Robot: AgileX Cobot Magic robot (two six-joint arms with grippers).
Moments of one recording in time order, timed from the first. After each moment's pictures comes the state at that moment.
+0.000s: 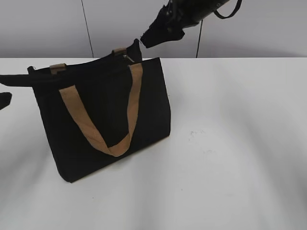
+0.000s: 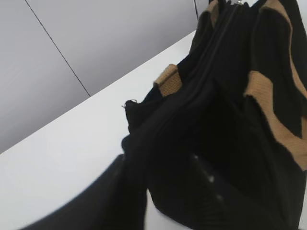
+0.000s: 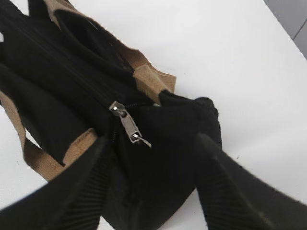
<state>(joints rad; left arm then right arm) 0.02 0.93 -0.36 -1.72 0.40 2.36 0.30 2.02 -1.76 0.85 0.98 -1.21</state>
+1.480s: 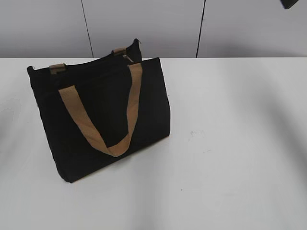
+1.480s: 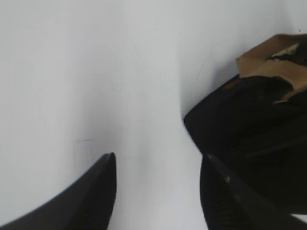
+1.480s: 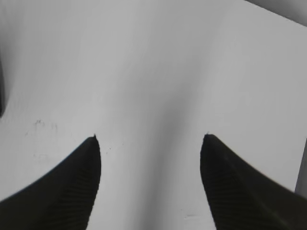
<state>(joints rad) 0.02 1.20 -1.10 -0.14 0.94 0.25 0.13 1.70 -1.77 -0.01 1.22 -0.19</state>
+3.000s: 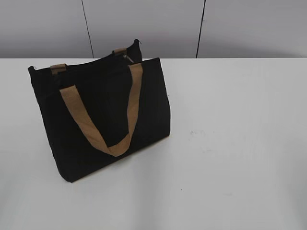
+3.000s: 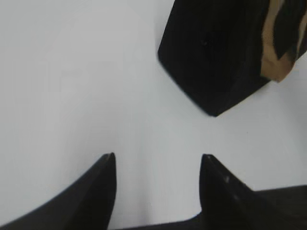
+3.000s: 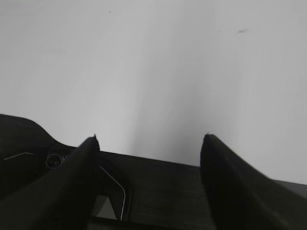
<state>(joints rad) 0.02 0.19 -0.56 -0.18 1.13 0.25 0.01 0.41 -0.49 0.10 1.11 -0.20</state>
